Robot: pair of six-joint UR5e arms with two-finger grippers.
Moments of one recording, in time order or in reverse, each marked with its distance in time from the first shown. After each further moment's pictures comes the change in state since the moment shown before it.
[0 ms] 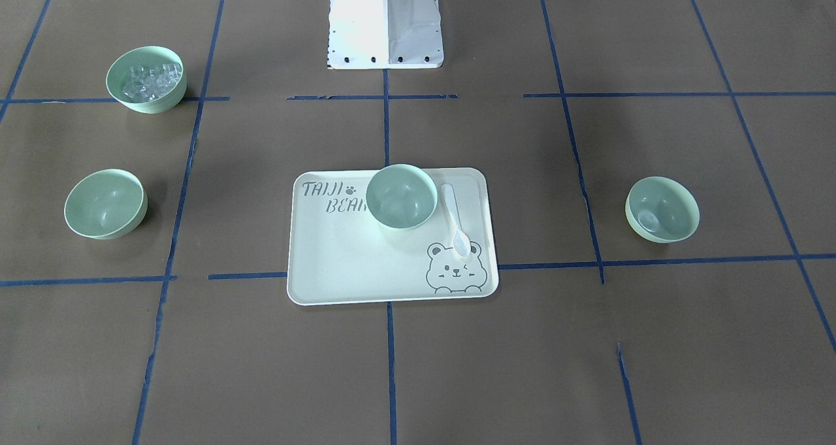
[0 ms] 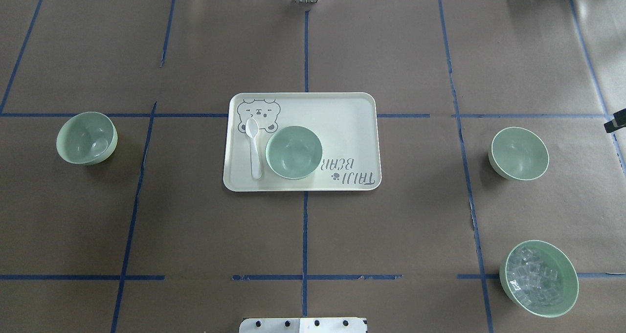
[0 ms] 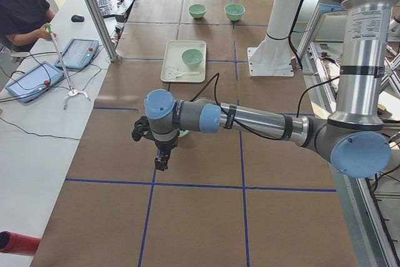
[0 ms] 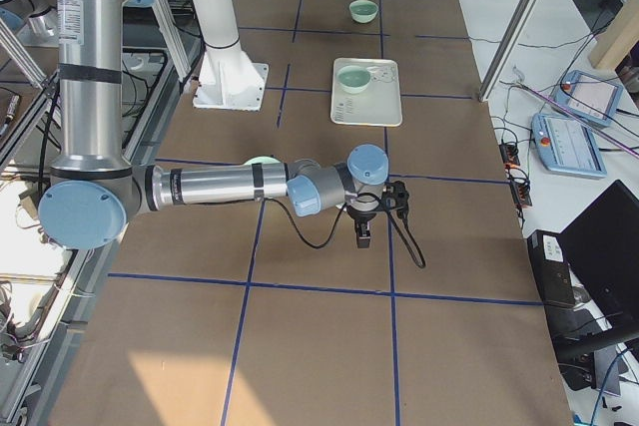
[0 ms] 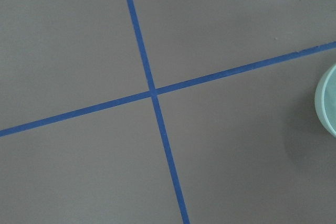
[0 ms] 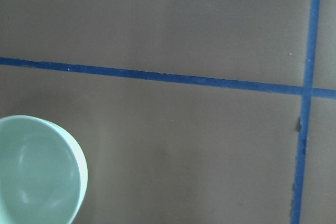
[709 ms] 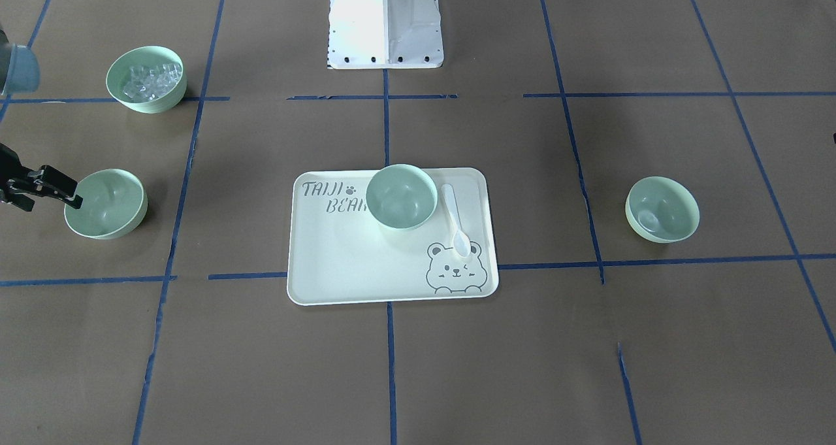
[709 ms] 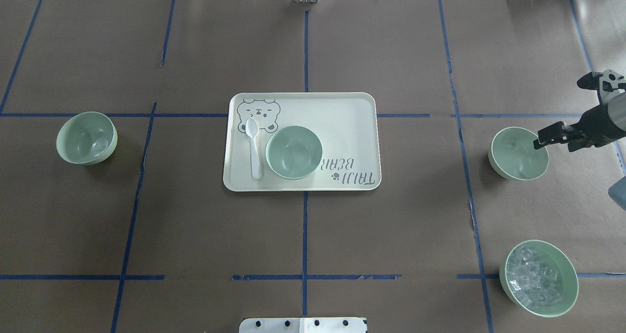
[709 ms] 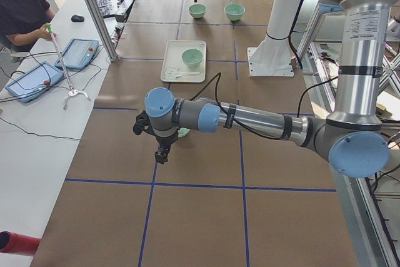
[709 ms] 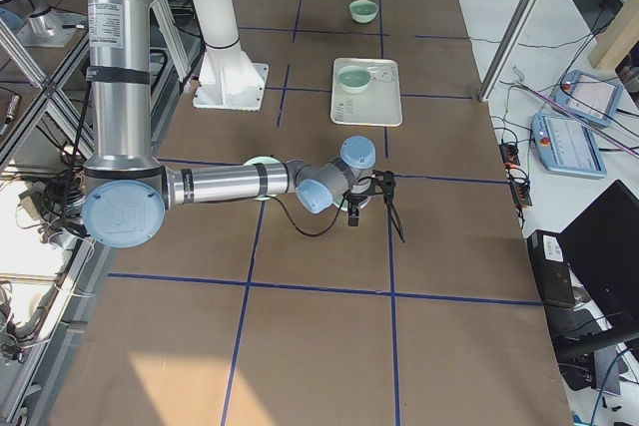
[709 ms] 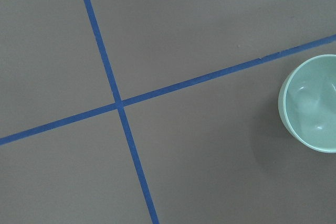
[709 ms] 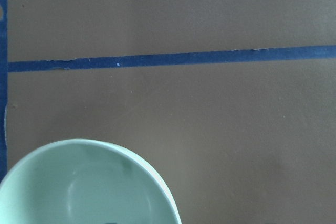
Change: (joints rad) left arm 0.009 0.000 -0.003 -0.038 -0.020 -0.006; right arm -0.238 0.039 -0.079 0.240 -0.104 0.404
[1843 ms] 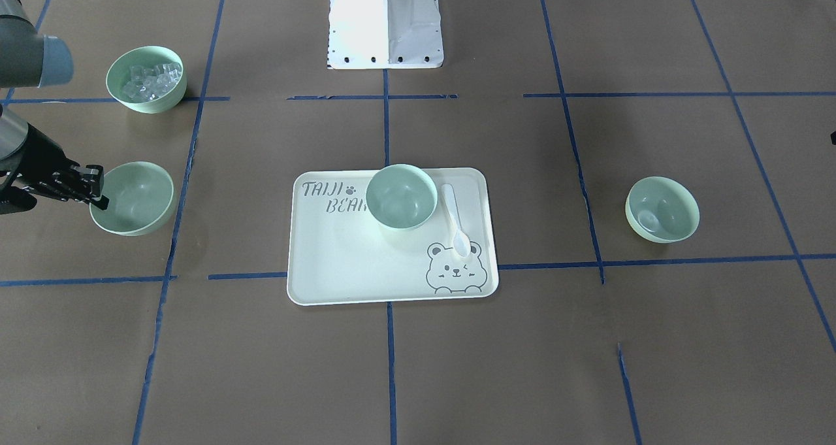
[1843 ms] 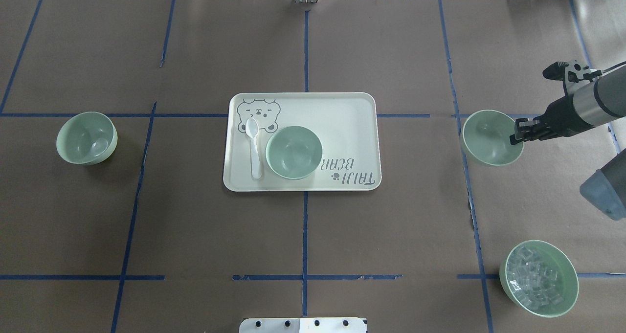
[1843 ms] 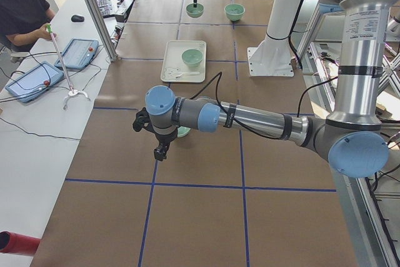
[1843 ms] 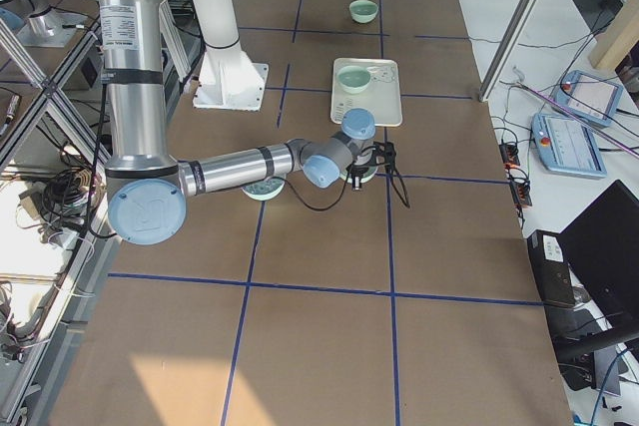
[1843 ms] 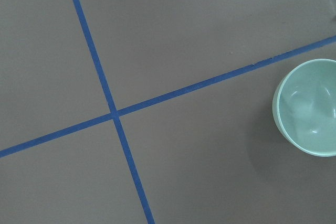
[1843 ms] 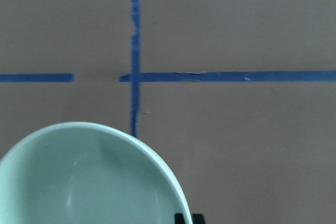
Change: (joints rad) left arm 0.002 0.000 -0.009 -0.013 -0.018 -0.001; right arm -0.071 0.077 0.141 -0.039 -0.019 0.124
